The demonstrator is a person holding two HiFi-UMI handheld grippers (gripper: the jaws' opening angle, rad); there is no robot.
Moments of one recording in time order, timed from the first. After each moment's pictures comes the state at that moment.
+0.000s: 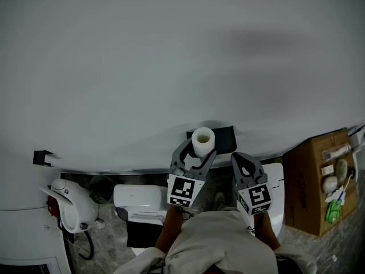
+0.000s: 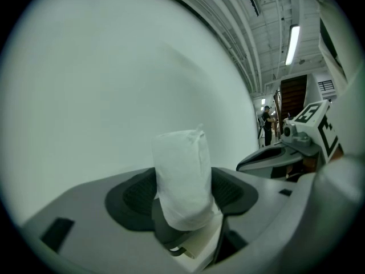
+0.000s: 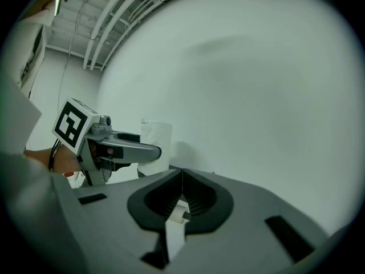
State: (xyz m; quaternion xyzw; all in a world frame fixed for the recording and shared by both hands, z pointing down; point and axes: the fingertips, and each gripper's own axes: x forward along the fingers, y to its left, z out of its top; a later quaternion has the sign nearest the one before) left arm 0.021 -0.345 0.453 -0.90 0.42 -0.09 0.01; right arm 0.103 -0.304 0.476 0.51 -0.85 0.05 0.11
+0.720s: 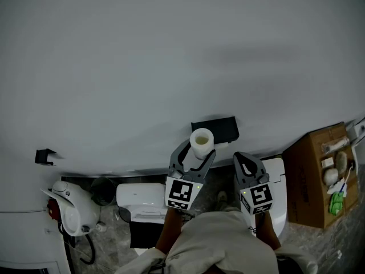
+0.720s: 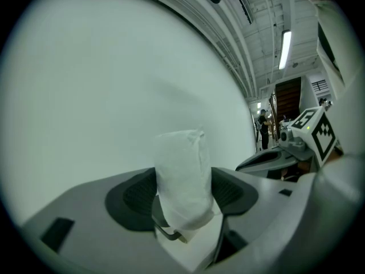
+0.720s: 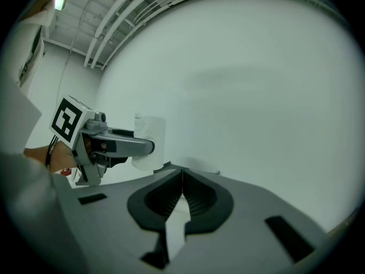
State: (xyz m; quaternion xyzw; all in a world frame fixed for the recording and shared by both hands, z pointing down) left arm -0.005 -0.294 0.430 -0.91 0.41 -0.07 0.04; right arm 0.086 -0.258 0.463 0.53 -0.84 0.03 0.10
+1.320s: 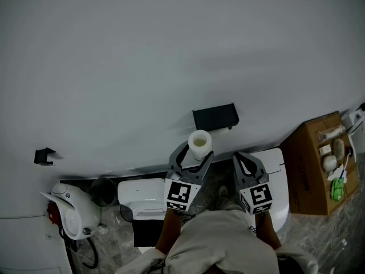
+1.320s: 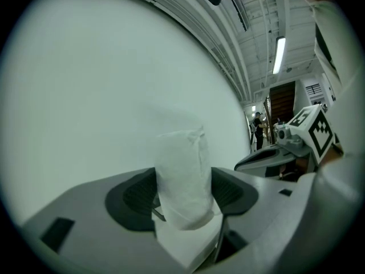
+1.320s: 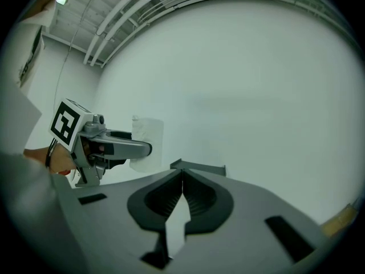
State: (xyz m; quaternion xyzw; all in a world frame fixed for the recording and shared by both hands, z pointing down) left arm -0.031 -0.239 0.434 -0.92 0.39 -0.06 0.04; right arm 0.064 -0.202 0.464 0.55 -0.83 0.03 0.10
